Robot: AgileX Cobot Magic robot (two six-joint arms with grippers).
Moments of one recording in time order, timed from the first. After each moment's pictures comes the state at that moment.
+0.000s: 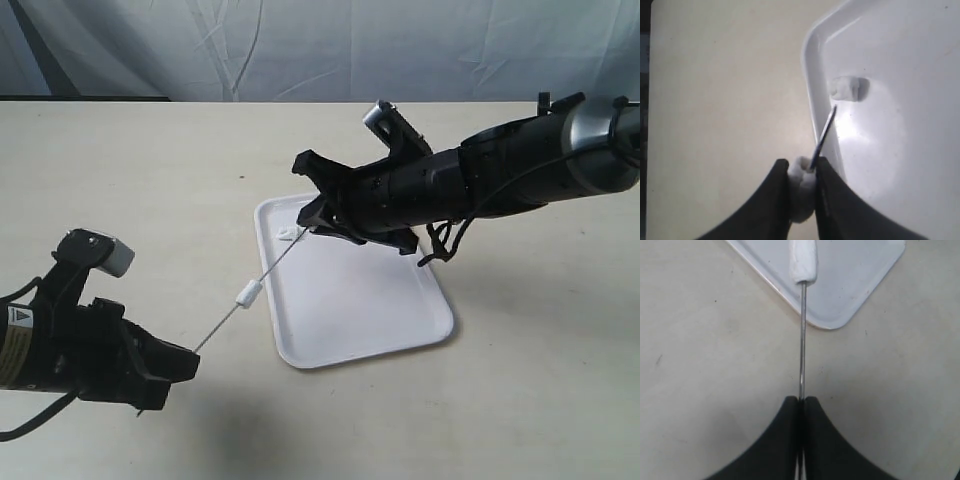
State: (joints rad) left arm -0.26 1.41 -0.33 1.63 -0.61 -1.56; right arm 0.50 1.92 -1.00 1.74 0.42 -0.91
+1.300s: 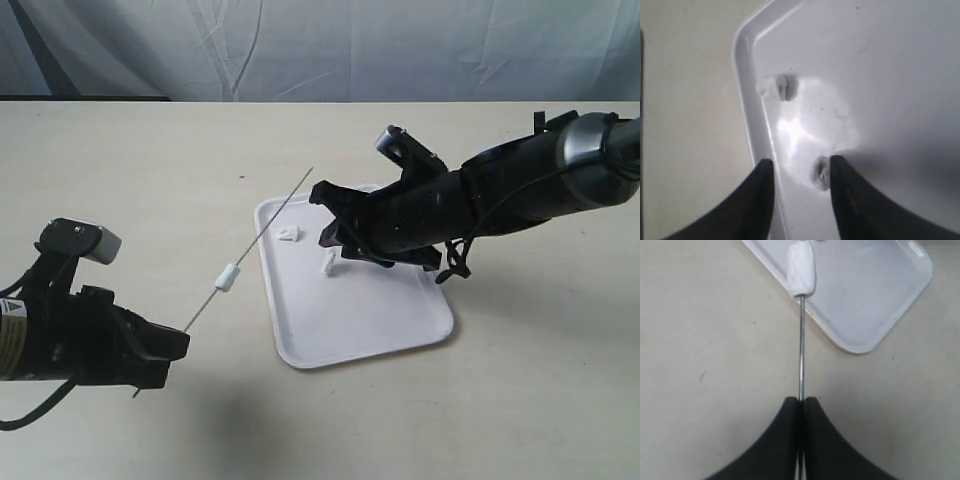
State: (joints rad) left arm -0.26 1.38 -0.33 1.51 -0.53 -1.50; right arm 0.49 1.95 -0.96 1.69 0.36 -0.92
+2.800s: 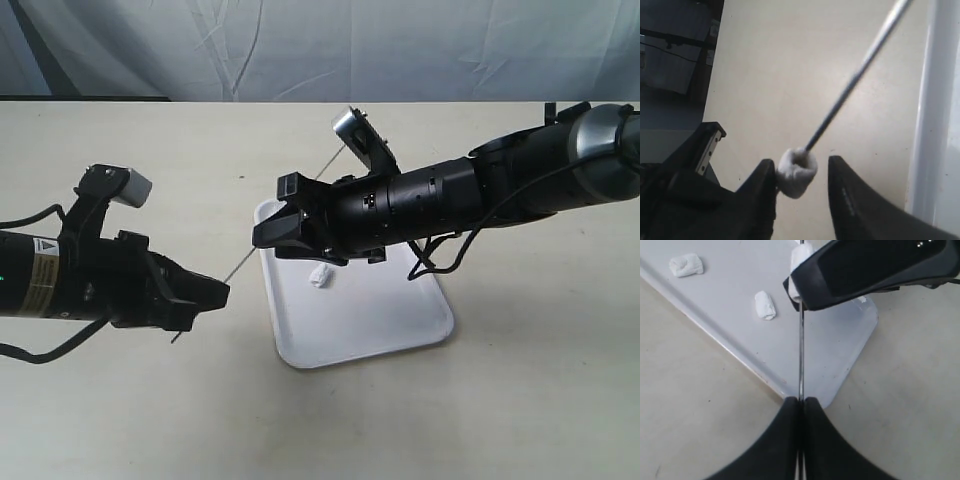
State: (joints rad) left arm -0.26 1.47 -0.49 1.54 -0.68 -1.51; right arm 0.49 1.92 -0.96 1.74 0.80 -1.14
